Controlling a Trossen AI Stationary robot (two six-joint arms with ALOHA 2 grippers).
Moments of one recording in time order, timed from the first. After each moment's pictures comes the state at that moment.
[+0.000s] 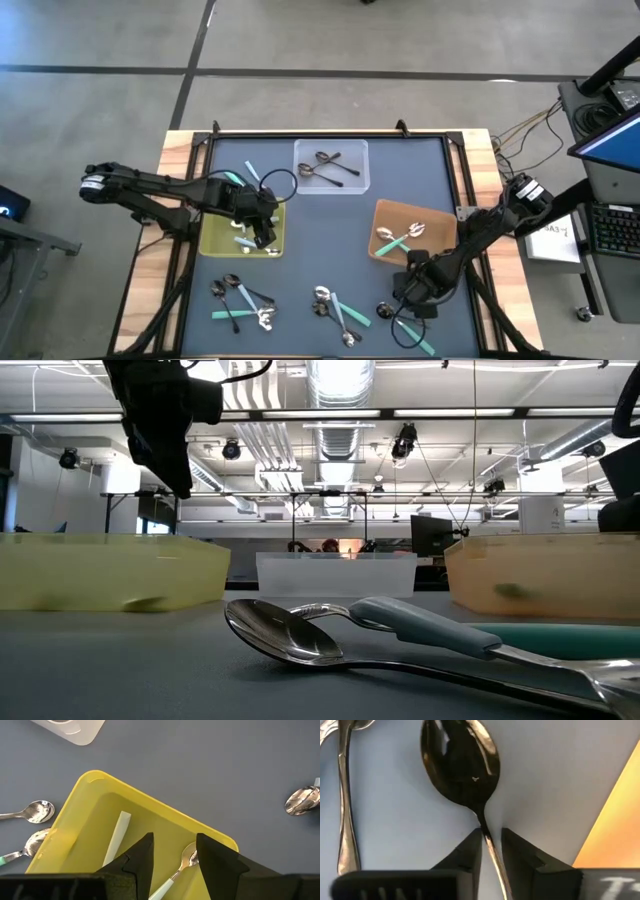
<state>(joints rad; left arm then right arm) -0.08 1.26 0.96 -0.81 -0.12 -0.54 0.70 1.68 0.86 -0.70 -0.10 0.70</state>
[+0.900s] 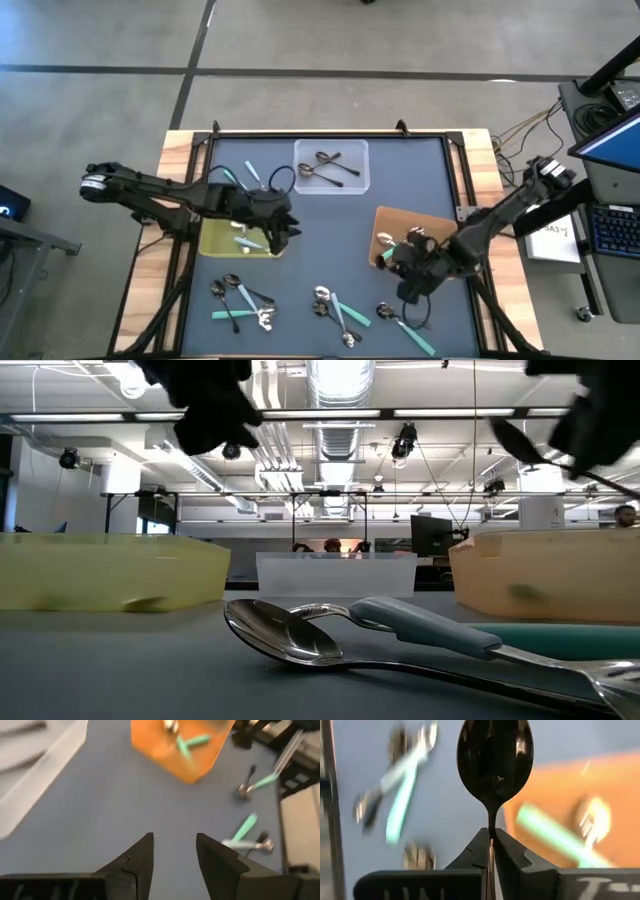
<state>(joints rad) -0.12 1.26 0.92 -0.33 -0.06 -0.51 0.64 1.32 0.86 -0.59 0.33 0.92</state>
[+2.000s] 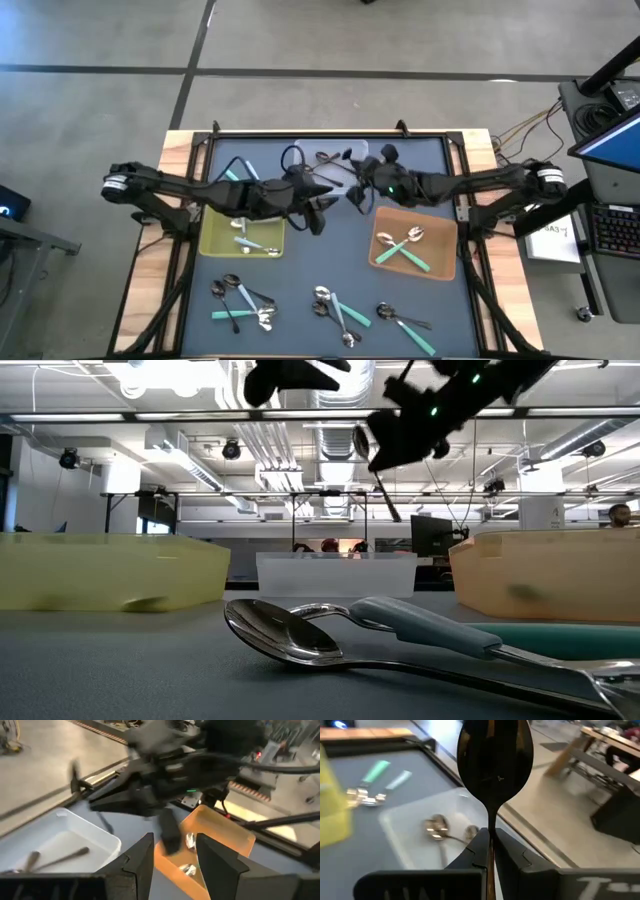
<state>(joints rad) -0.12 1.48 1.20 -0.07 -0.44 -0.39 -0.10 1.40 0.86 0.11 0.64 0.03</state>
